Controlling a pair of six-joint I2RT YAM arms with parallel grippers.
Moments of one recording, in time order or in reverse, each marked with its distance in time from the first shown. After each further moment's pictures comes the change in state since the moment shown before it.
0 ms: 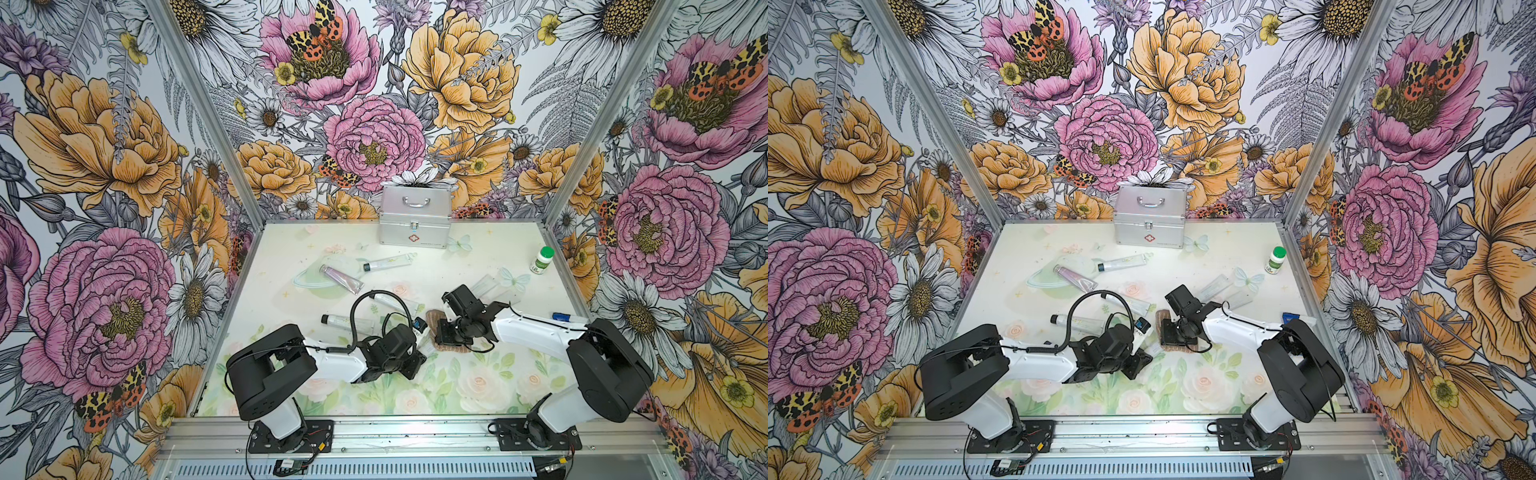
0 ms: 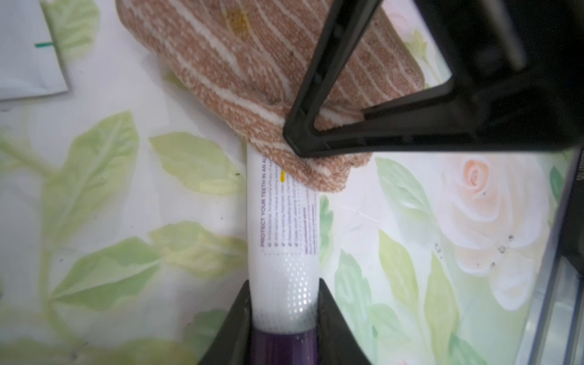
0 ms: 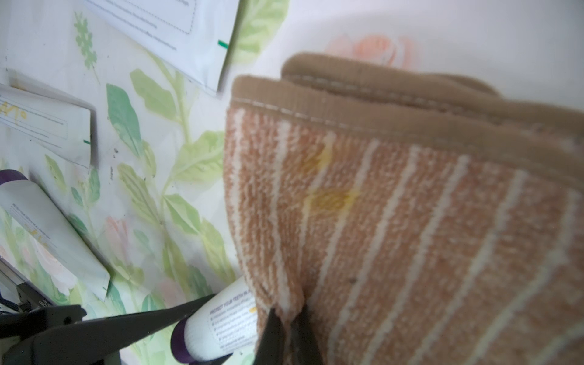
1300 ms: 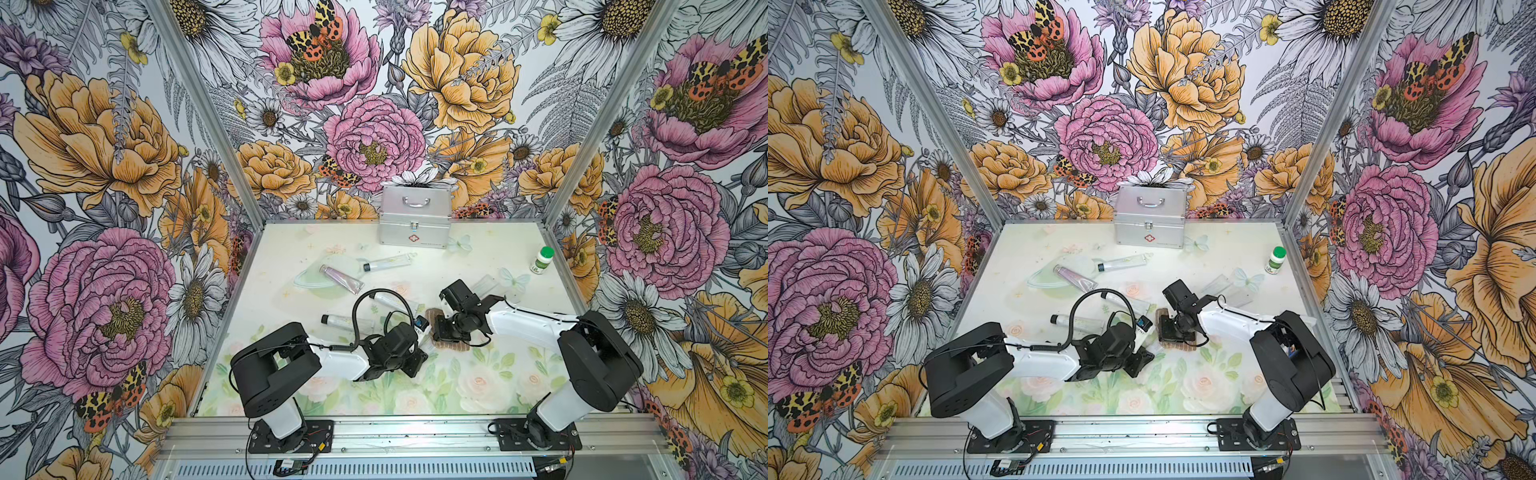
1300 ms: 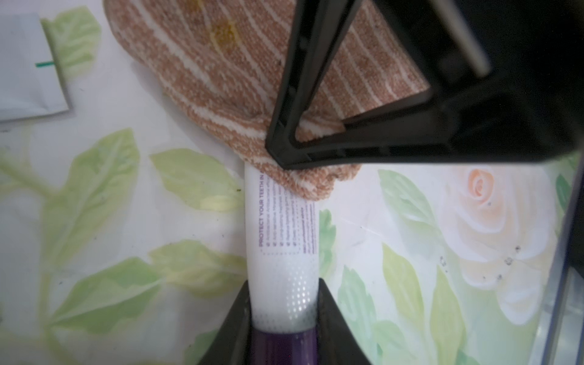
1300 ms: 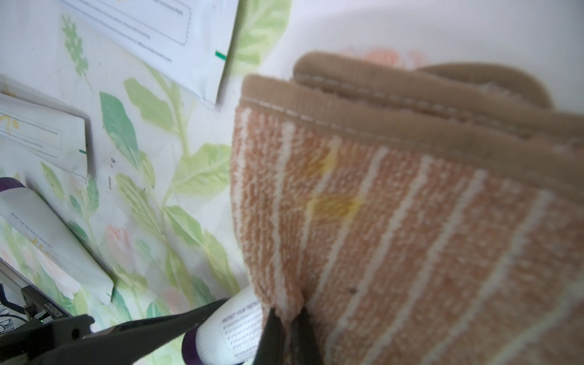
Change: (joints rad) left arm 0.002 0.025 0.021 0.010 -0.006 0.014; right arm -0.028 0.078 0.086 -0.060 -0.009 -0.025
